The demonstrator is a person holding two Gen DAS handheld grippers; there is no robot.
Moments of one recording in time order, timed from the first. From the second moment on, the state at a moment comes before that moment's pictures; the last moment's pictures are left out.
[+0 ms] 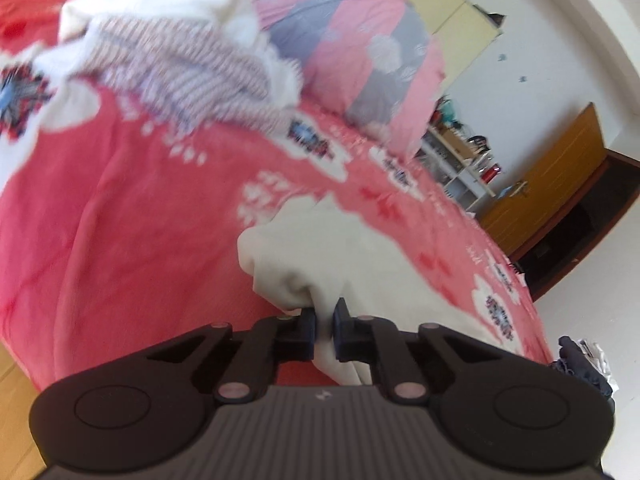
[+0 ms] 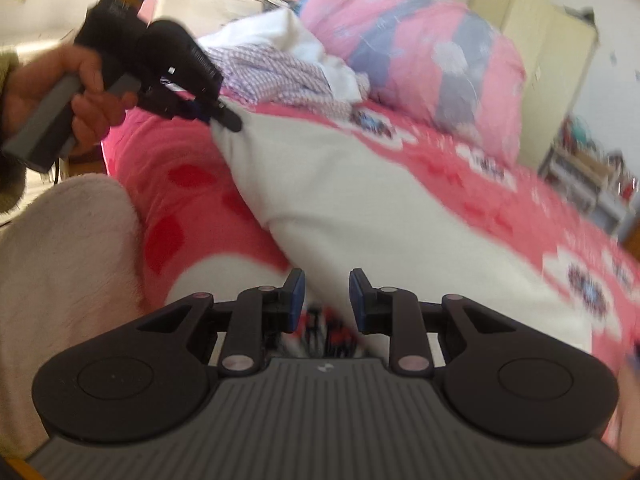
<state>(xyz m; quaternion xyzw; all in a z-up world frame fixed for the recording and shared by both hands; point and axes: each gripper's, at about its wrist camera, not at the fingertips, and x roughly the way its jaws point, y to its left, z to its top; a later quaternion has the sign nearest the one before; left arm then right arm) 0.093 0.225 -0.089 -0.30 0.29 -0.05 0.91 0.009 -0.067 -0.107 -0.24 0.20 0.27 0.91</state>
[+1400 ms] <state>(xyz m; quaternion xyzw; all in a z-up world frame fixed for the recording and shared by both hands) 0.054 0.289 -0.084 -0.28 0.24 0.01 0.93 0.006 -0.247 -0.086 -0.04 0.26 0.09 0.96</state>
